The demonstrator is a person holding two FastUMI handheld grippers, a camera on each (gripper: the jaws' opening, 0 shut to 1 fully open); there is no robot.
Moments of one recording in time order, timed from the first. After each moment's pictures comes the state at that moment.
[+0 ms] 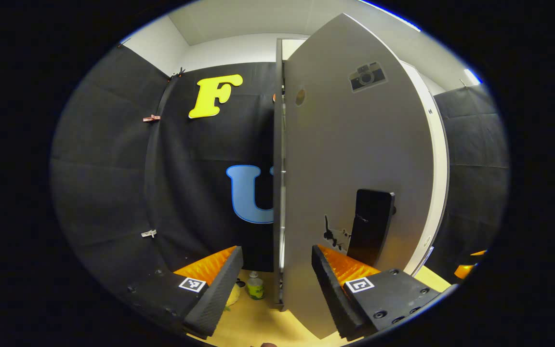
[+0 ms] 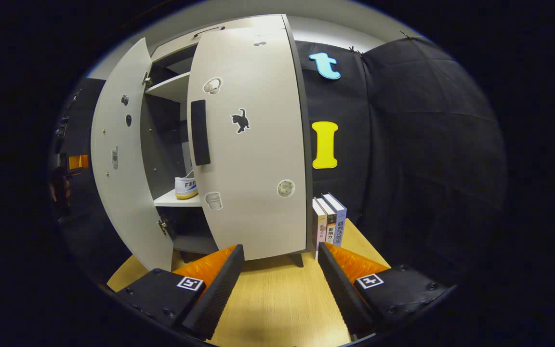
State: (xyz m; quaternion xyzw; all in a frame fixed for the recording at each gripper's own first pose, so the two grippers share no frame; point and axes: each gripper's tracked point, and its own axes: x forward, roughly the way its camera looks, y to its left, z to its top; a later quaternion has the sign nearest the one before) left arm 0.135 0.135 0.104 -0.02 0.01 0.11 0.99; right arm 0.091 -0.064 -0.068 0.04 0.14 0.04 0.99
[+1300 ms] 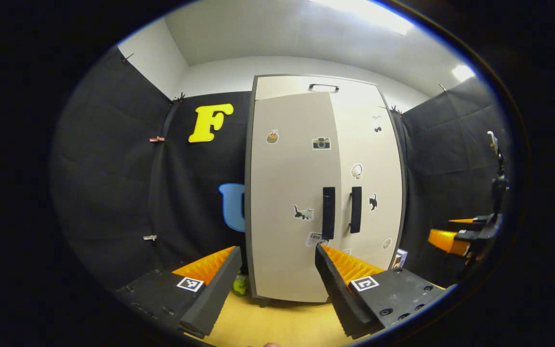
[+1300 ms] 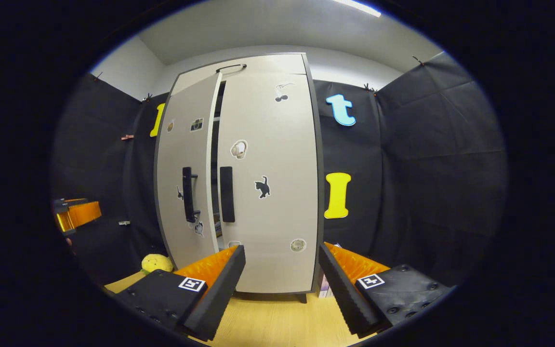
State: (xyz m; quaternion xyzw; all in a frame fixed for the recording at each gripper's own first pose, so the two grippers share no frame) left arm -0.002 0.035 0.087 0.00 -0.06 0.10 0.99; right arm 0.066 -0.037 0.041 0.03 0.00 0.07 1.00
